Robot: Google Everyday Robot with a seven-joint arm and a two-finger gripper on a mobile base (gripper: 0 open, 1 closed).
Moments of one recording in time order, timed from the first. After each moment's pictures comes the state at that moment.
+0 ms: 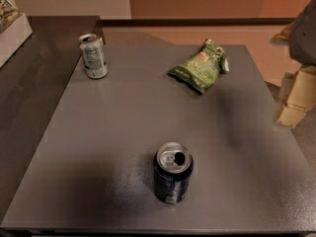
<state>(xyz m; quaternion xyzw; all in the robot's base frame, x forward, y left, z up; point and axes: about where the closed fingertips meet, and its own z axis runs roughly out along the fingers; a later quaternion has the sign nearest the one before) 0.438 -0.217 0.976 -0.60 0.78 -0.03 0.16</state>
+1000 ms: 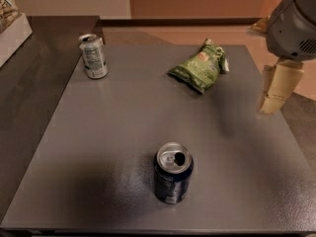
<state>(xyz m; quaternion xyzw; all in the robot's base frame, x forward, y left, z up) 0.474 -0.195 0.972 -0.66 0.73 -0.05 0.19</state>
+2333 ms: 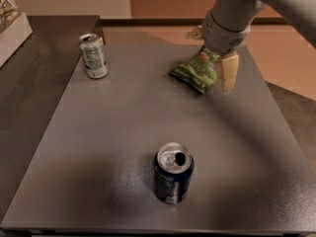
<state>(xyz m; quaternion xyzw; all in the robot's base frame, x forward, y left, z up) 0.604 -0.140 0.905 -0.82 0.54 -0.10 0.14</state>
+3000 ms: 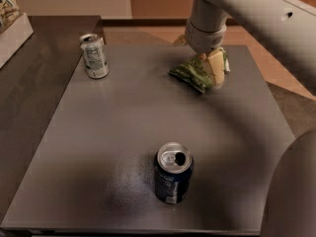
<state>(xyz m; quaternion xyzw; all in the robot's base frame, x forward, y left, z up) 0.653 -0.124 0.867 -0.87 0.48 -0.10 0.07</state>
